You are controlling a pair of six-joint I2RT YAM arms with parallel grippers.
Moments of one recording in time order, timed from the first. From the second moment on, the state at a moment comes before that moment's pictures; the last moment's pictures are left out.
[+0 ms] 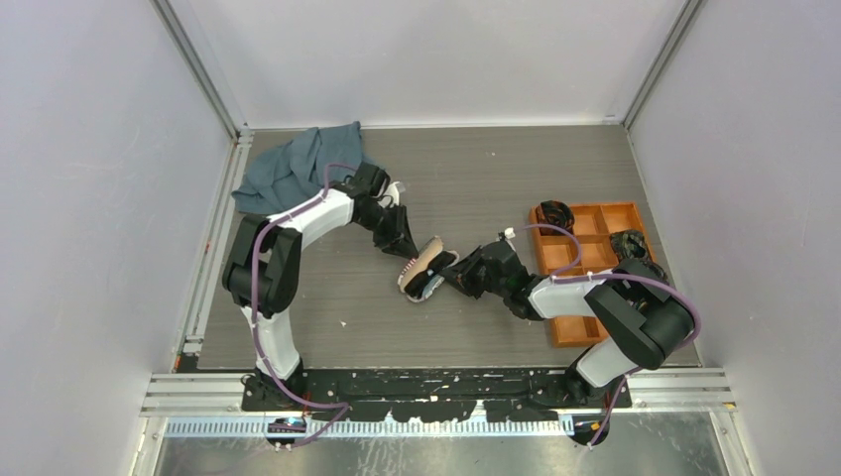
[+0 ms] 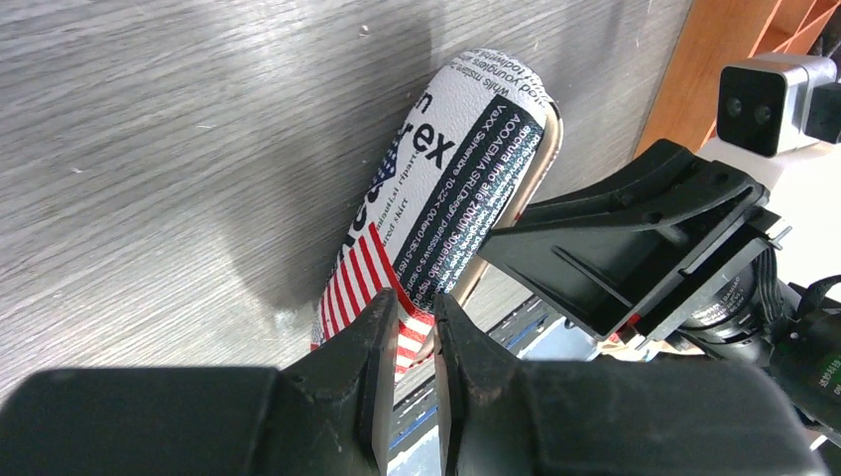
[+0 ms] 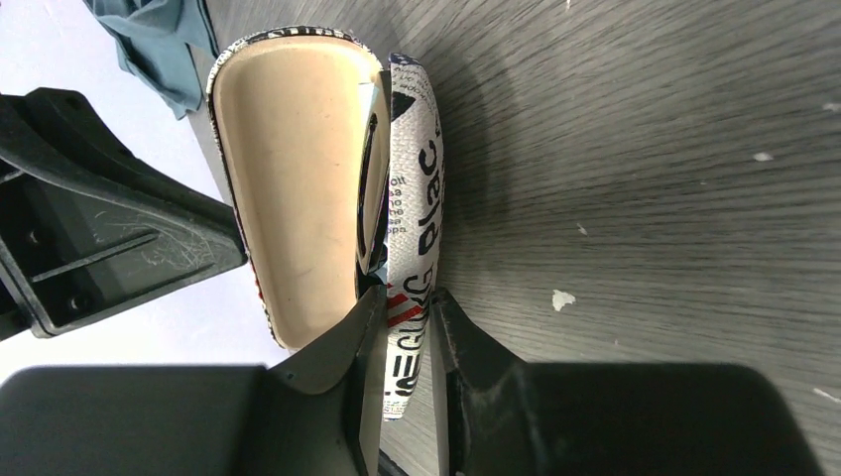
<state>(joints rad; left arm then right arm) -0.43 1.88 1.31 -0.60 0.60 -0.52 0.69 1.53 0.45 0.48 -0.03 1.39</state>
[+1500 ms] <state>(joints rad) -0.59 1.94 1.32 -0.52 0.62 -0.60 0.69 1.47 0.45 0.33 -0.01 1.35</state>
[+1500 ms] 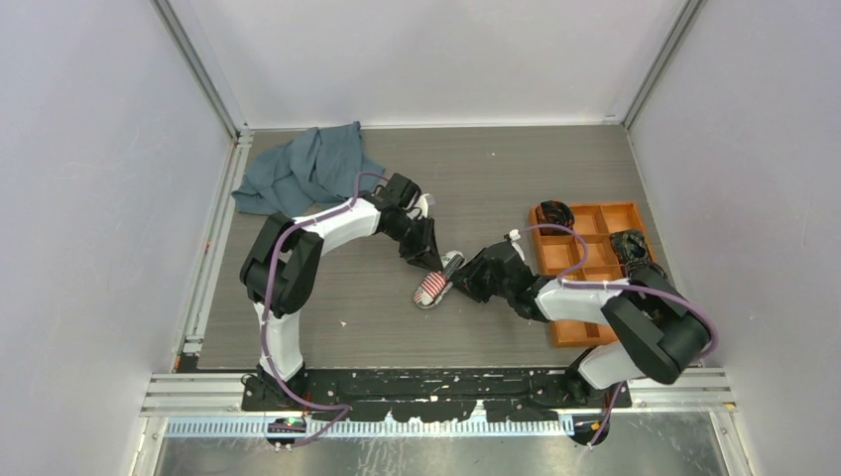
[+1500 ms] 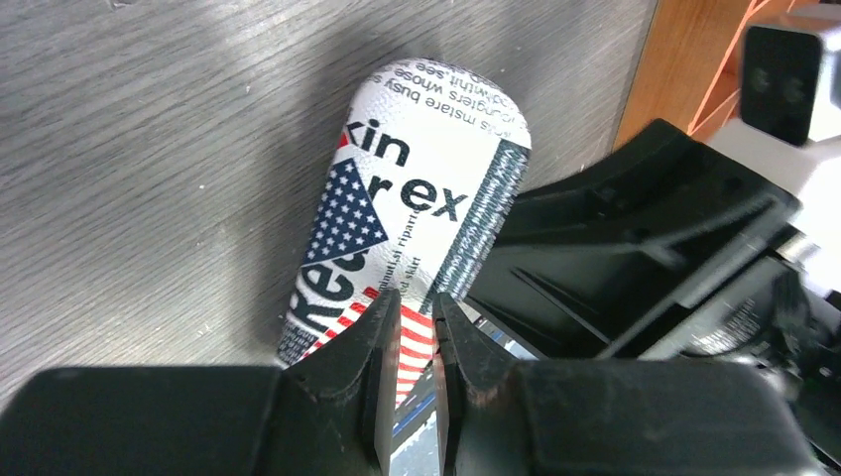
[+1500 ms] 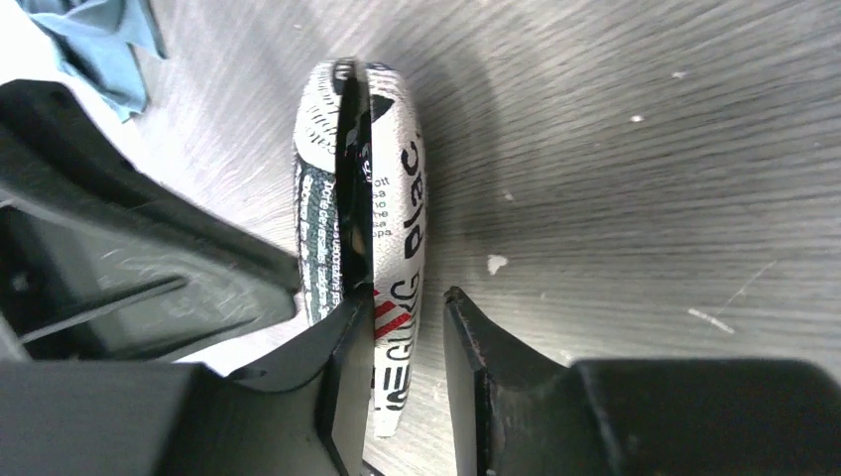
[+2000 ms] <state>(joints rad) -0.60 1.93 1.36 -0.61 0.53 -0.57 0.69 1.13 0.46 0.09 0.05 1.20</state>
